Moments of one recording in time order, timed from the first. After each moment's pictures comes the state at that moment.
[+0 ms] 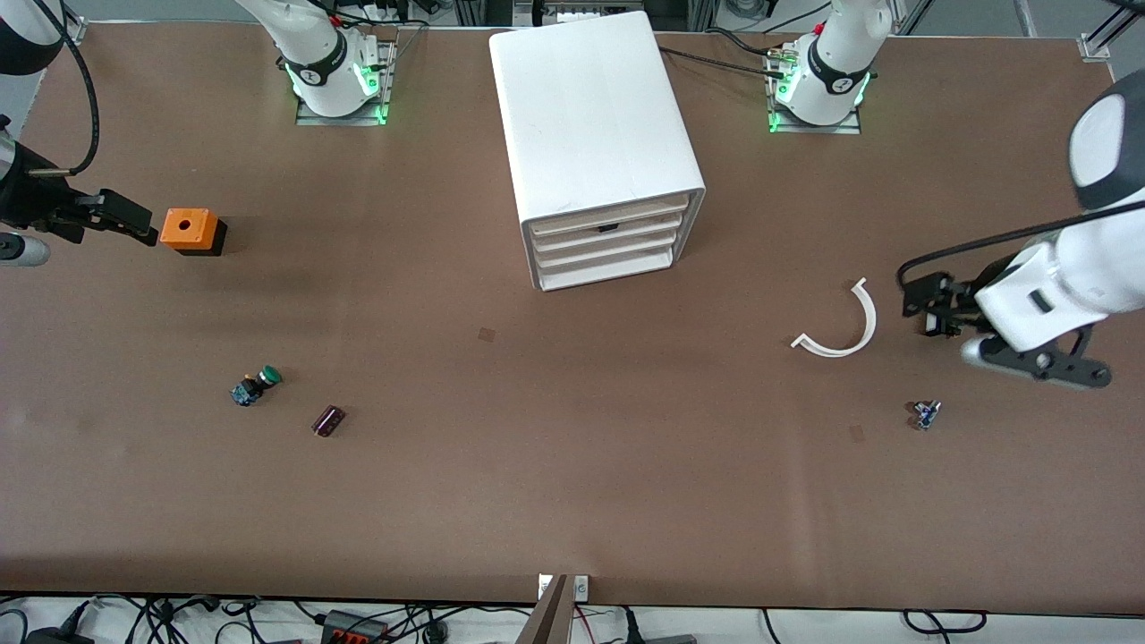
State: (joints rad) left arm 0.10 0.30 -0.20 -1.34 0.00 1.53 0.09; right arm -0.04 0.01 -0.01 -1.70 -0.01 1.68 -0.03
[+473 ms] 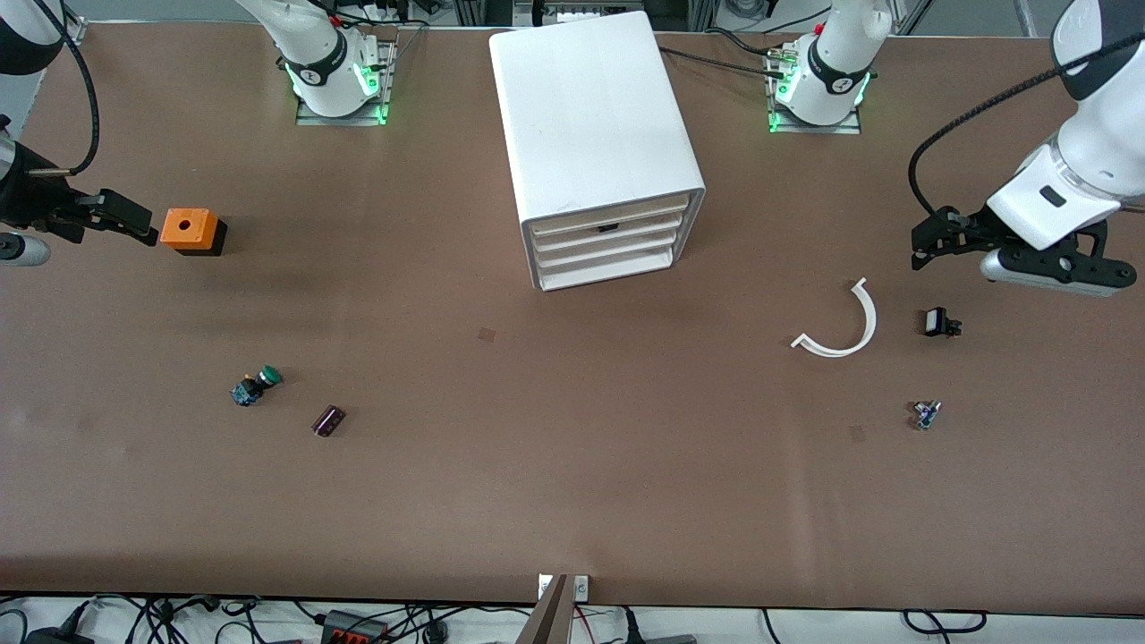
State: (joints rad) left arm 0.02 -0.02 -0.09 -1.78 -0.02 1.83 0.08; right arm -0.04 0.01 -0.01 -1.70 -0.01 1.68 -0.03
